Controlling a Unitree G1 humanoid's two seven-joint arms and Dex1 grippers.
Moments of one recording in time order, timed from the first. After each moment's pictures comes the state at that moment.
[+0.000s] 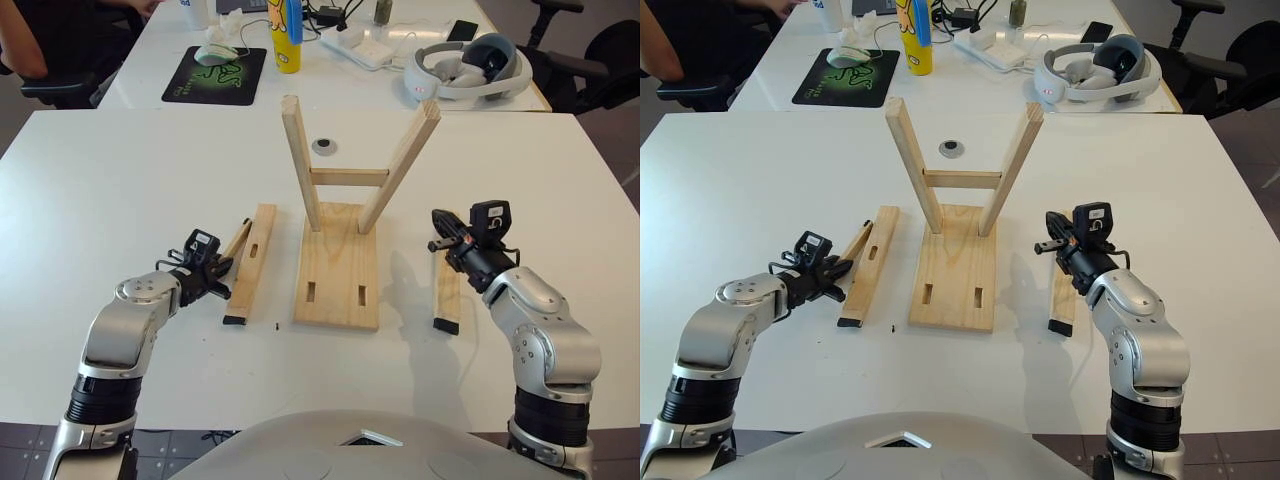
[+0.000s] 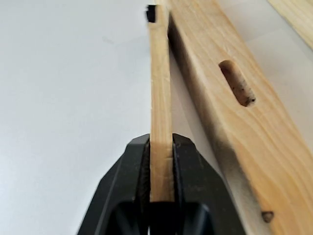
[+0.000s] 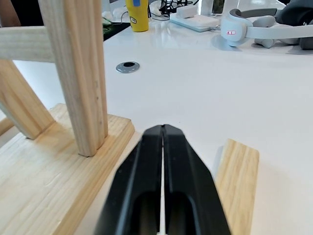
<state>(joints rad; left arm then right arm) 0.00 0.51 -0.01 -0.33 -0.19 0.93 -0.46 0.05 -0.29 -0.19 -0.54 0.34 0.77 0.28</state>
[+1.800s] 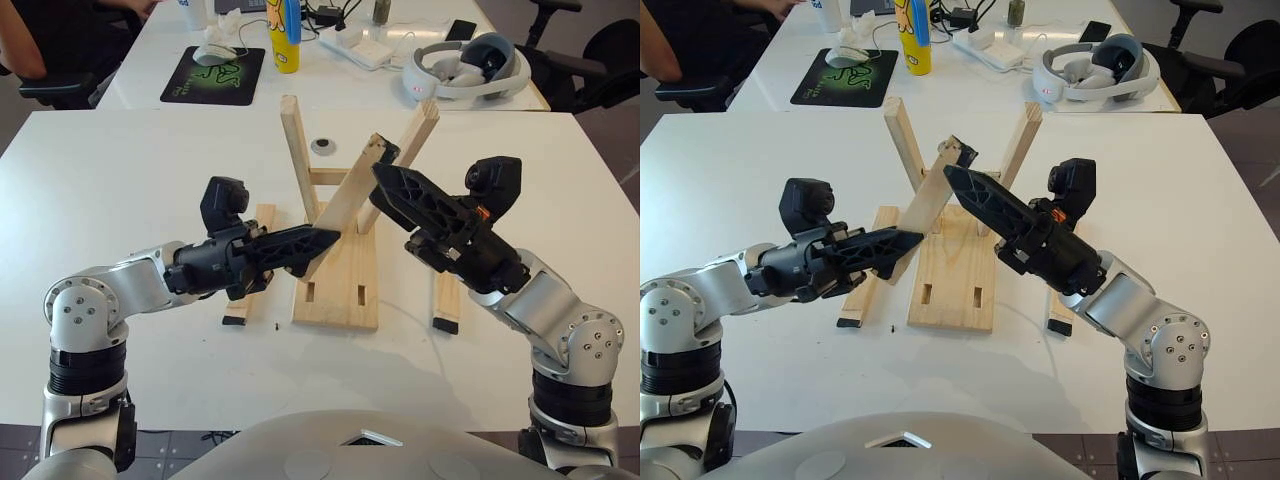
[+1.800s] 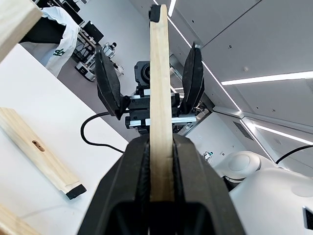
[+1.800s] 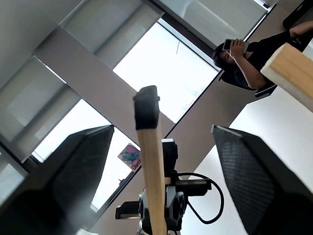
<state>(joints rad) -0.19 0.54 0.09 -0.42 -1.75 1.10 -0.42 -0.07 -0.45 -0.09 -0.59 1.93 0.73 0.07</state>
